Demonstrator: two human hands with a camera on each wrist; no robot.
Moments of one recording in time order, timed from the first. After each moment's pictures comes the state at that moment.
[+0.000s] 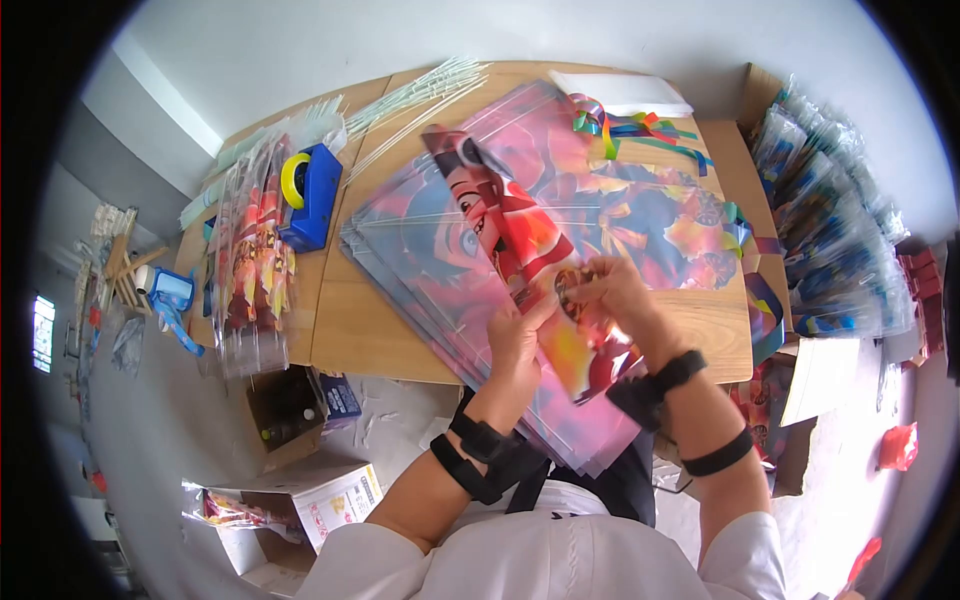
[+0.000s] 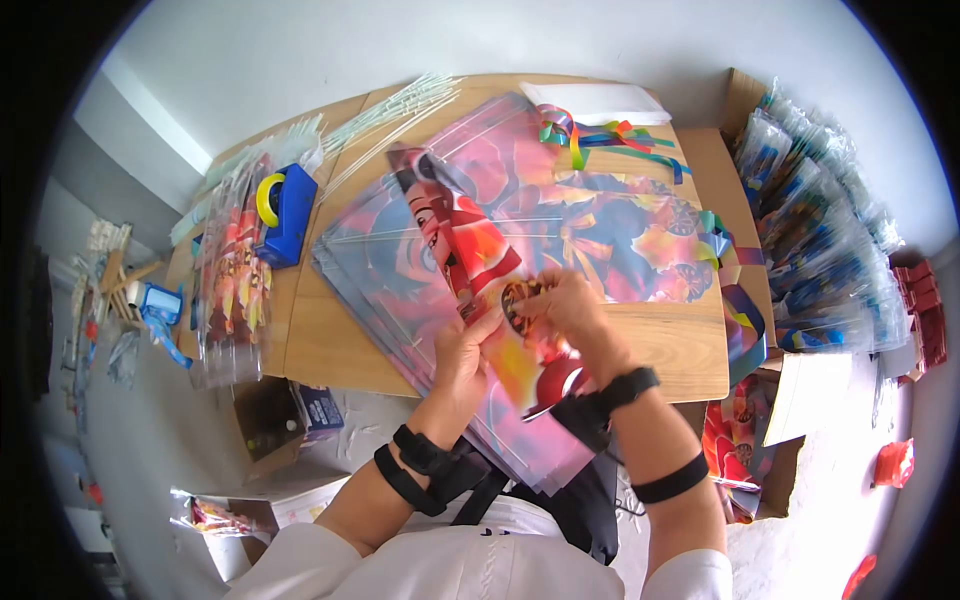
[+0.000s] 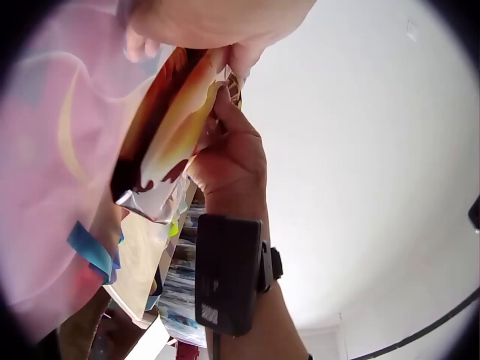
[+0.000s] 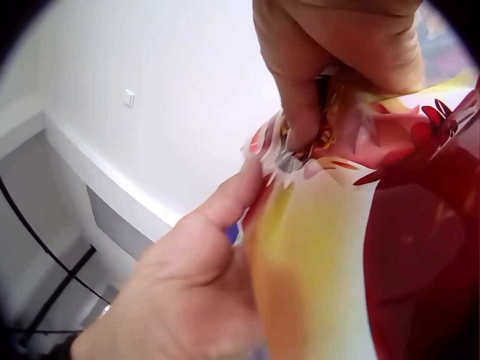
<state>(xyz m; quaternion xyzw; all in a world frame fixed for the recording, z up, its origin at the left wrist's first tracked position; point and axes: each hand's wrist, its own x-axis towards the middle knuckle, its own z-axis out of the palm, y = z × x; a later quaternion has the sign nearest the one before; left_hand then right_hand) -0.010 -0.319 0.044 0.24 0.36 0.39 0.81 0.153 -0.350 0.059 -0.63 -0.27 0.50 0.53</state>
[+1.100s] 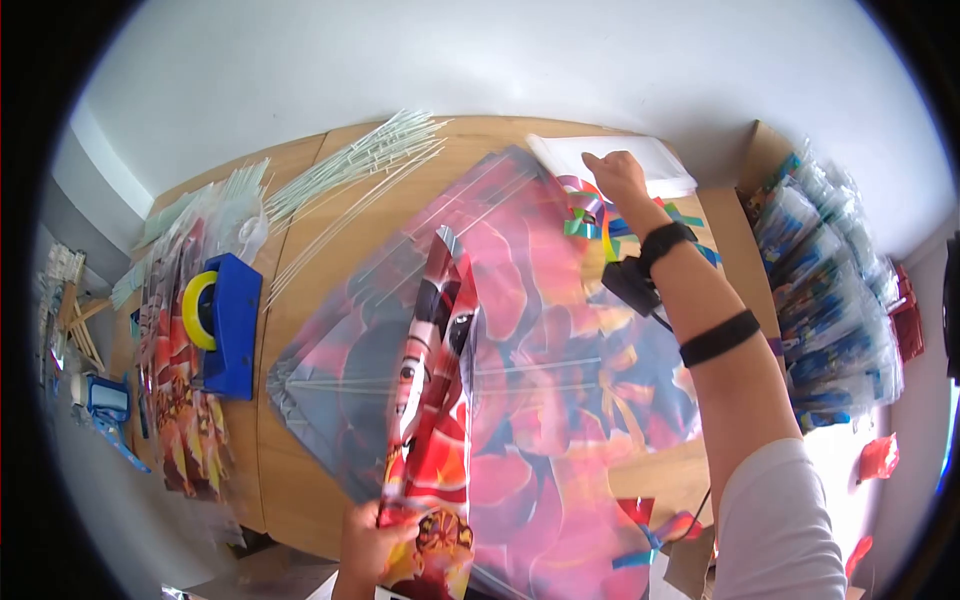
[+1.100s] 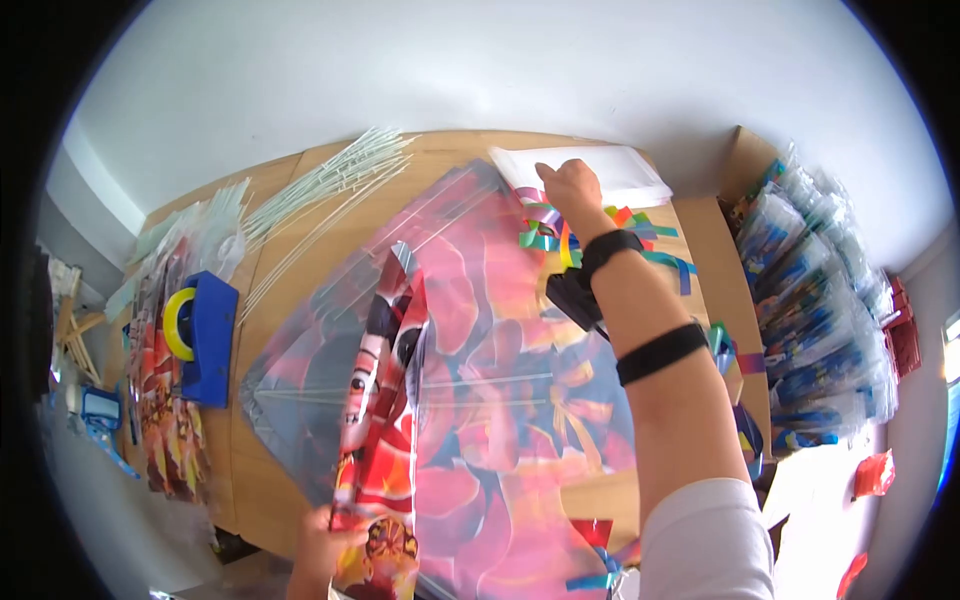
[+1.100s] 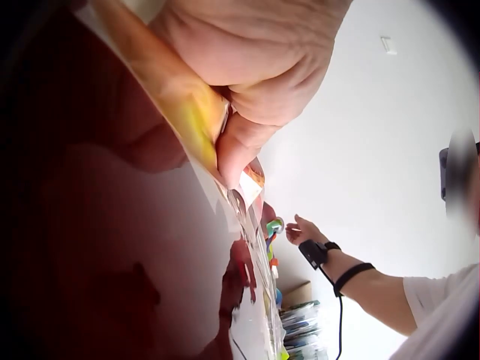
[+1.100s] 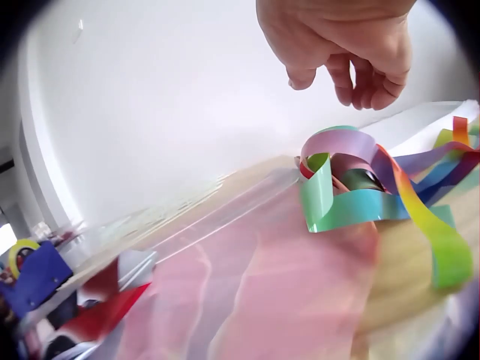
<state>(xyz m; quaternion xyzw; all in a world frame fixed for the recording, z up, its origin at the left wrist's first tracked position) -0.138 -0.225 0.038 0.41 0.54 0.19 0.71 0.401 -0.043 0.069 -0.88 -0.39 0.03 0.27</state>
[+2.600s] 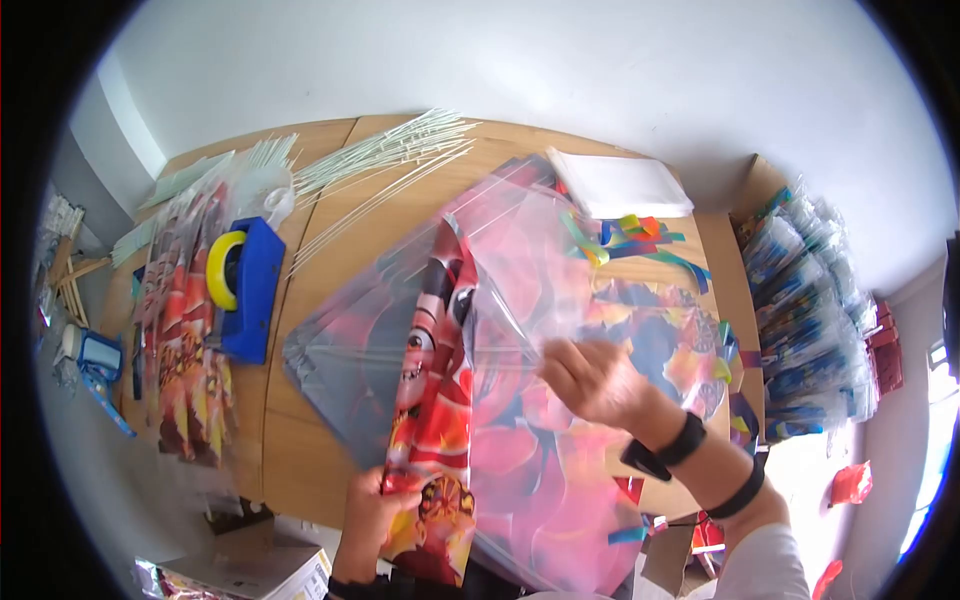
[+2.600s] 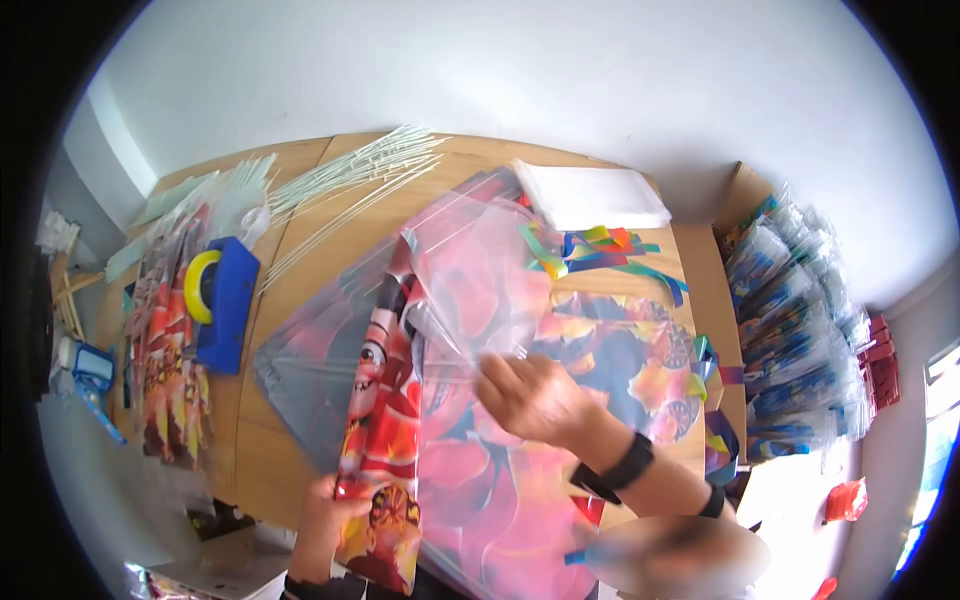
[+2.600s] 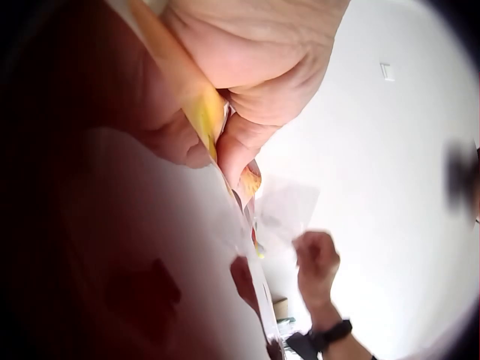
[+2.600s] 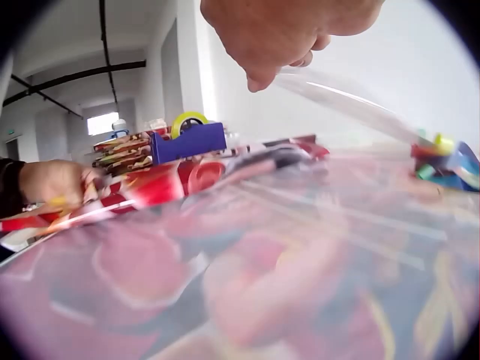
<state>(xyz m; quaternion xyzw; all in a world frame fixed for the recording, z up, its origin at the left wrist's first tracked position) -0.150 -0.226 0.028 0.41 0.51 0.22 0.72 0.186 -0.235 0.105 -0.47 -0.84 -0.20 0.16</state>
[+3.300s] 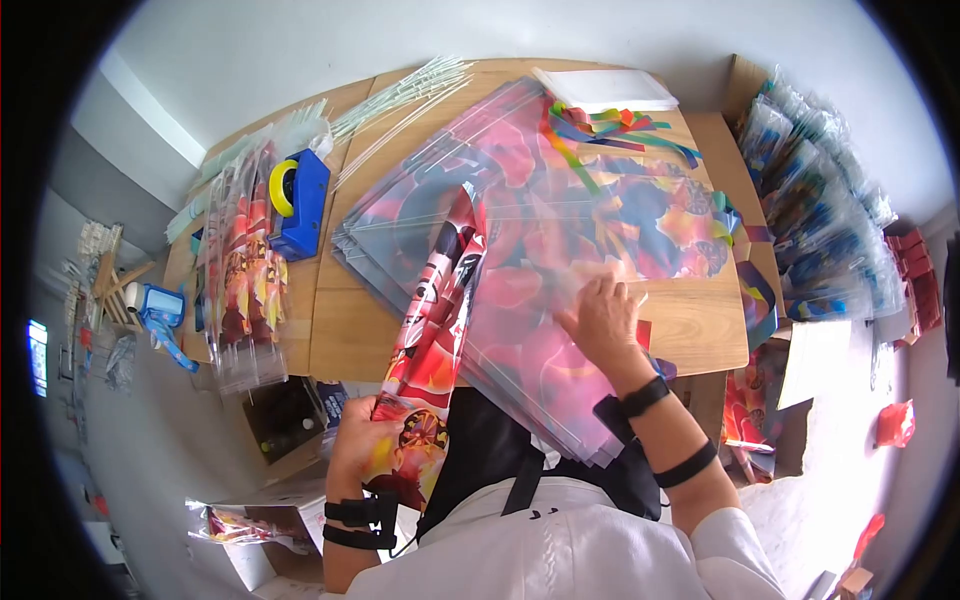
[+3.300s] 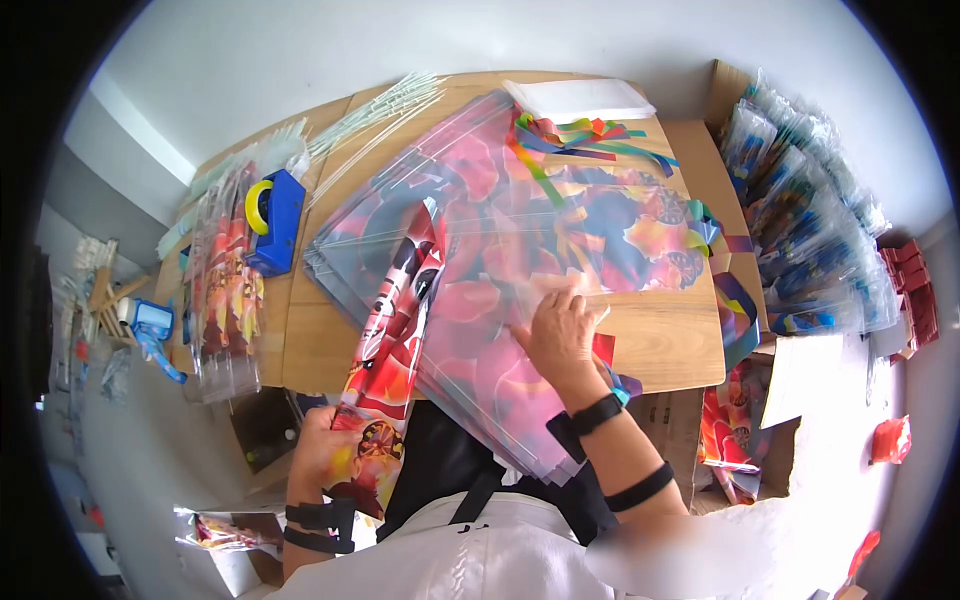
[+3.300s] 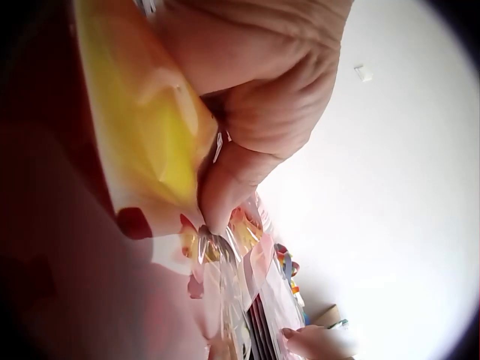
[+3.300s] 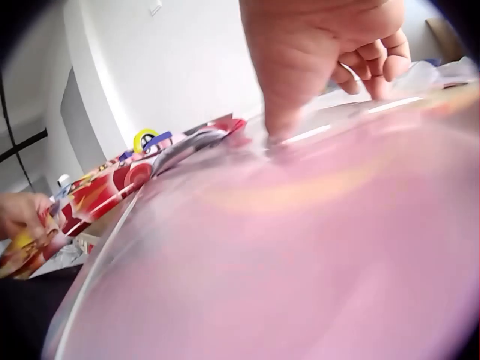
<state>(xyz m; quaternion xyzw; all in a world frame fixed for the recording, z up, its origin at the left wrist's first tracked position) -0.254 -0.300 0.070 0.51 0.53 0.13 0.66 0.106 -0.381 0.039 -0.83 -0.52 -0.18 0.08</state>
